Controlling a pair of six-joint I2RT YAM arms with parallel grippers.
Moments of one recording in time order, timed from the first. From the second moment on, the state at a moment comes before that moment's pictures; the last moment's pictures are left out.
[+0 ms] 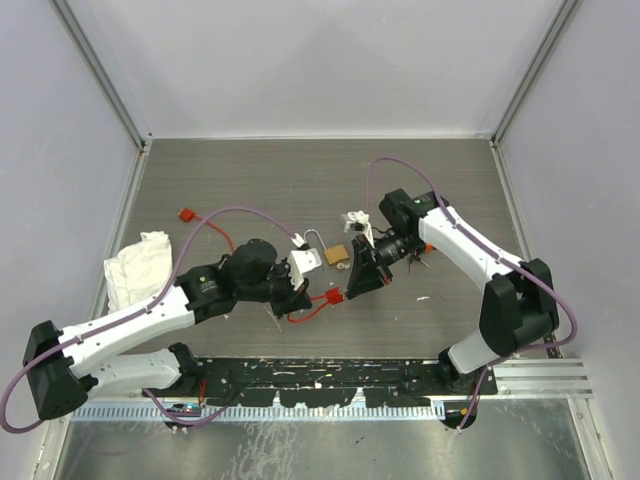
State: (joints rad) left arm -0.95 1.05 0.83 -0.40 0.31 0.00; right arm 0.43 1.53 1.18 -1.27 -1.26 -1.02
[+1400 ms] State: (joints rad) left arm -0.89 0.93 0.67 -0.42 0.26 0.03; right arm 0.54 1.09 0.89 -0.72 -1.08 -0.76
